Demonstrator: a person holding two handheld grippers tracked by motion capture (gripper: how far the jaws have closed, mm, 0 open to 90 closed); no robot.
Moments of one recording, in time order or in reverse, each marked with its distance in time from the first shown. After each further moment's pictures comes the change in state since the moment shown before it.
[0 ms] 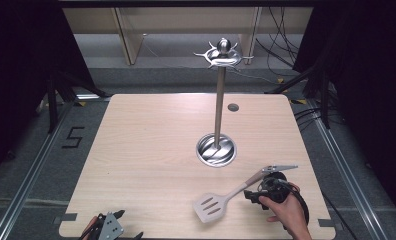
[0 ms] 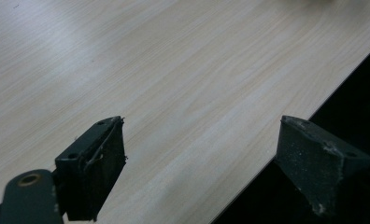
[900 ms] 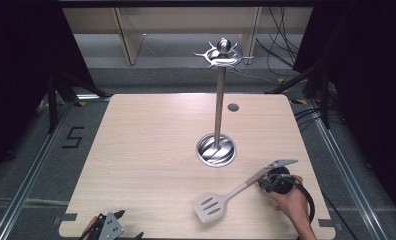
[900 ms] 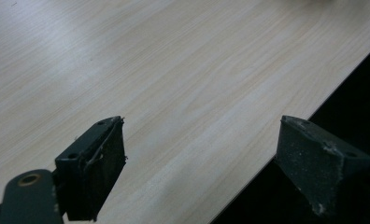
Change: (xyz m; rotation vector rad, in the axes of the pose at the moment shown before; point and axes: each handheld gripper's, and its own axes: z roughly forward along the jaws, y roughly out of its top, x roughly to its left) left arm 0.003 0.001 -0.001 0.019 -0.008 0.040; right arm -0.029 0.008 0.009 -0.014 -0.097 -0.143
